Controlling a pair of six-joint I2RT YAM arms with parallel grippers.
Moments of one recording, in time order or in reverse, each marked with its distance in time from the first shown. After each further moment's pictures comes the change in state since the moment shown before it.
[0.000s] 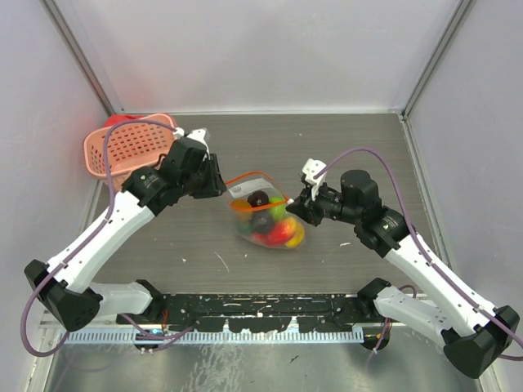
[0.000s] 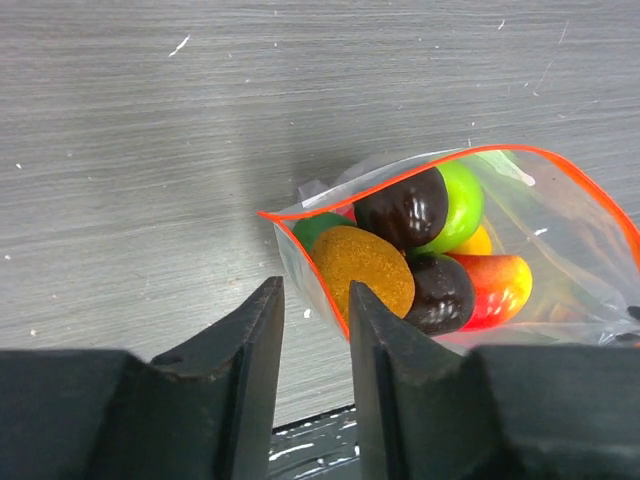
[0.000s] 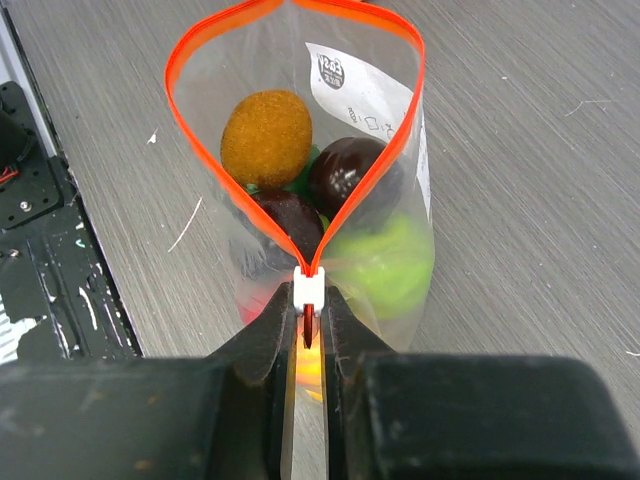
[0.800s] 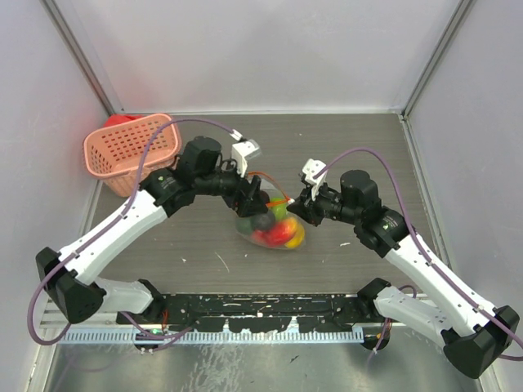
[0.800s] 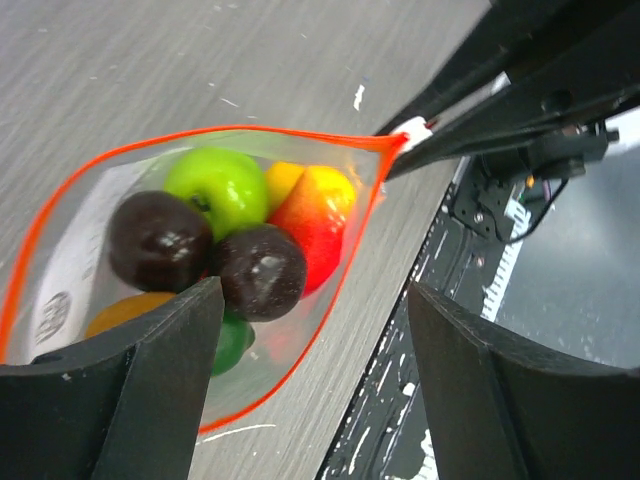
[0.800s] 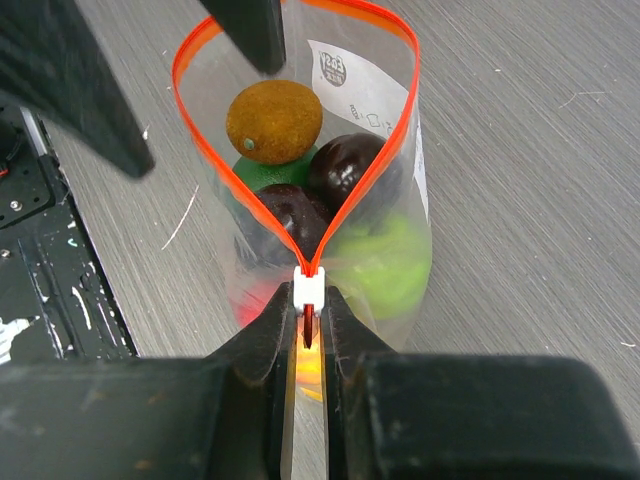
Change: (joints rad) left arm -0.059 0.036 -0.031 0.265 0.597 0.514; right arm 0.000 0.003 -0.003 -0.007 0.018 -0.001
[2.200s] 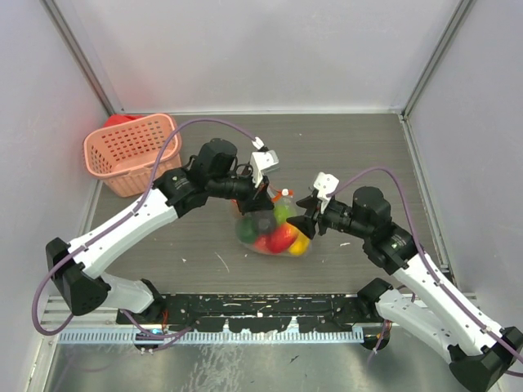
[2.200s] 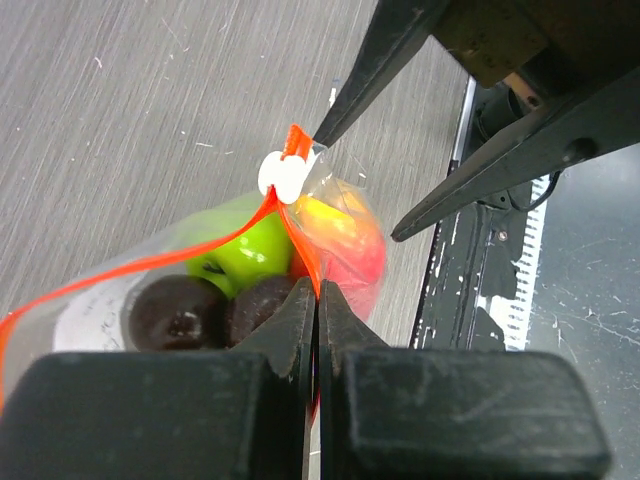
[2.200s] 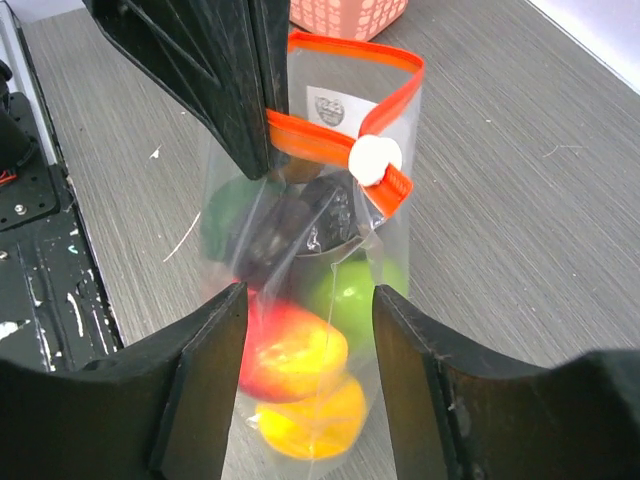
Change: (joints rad) left arm -0.107 0.084 0.045 0.030 0.048 0.213; right arm 0.000 -0.161 -0.128 0.103 -0.027 -0.016
